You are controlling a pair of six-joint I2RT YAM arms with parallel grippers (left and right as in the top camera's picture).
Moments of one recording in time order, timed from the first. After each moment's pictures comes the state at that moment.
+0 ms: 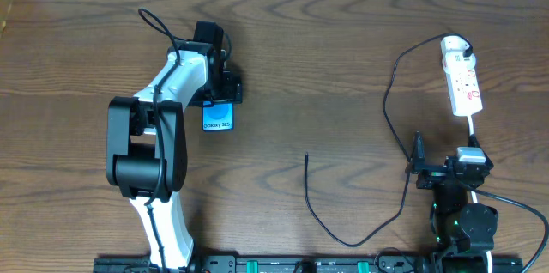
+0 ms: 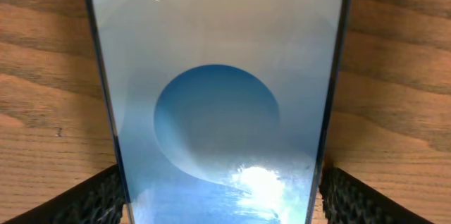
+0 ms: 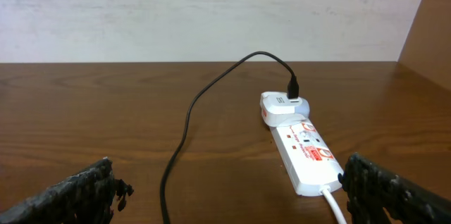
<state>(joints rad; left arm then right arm) -0.13 2.08 1.42 -0.81 0.01 -0.17 0.02 0.01 0.01 -0.06 0.09 0.00</state>
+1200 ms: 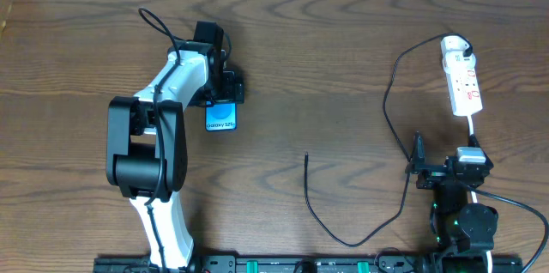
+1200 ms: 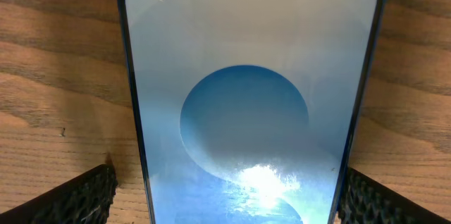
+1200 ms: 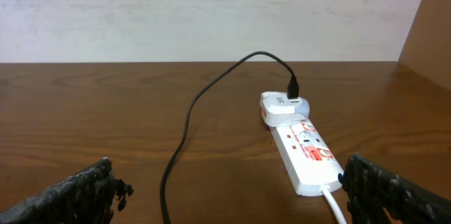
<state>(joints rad) -0.13 2.08 1.42 -0.81 0.00 -0.17 0.02 0.01 0.01 -0.06 0.09 0.00</state>
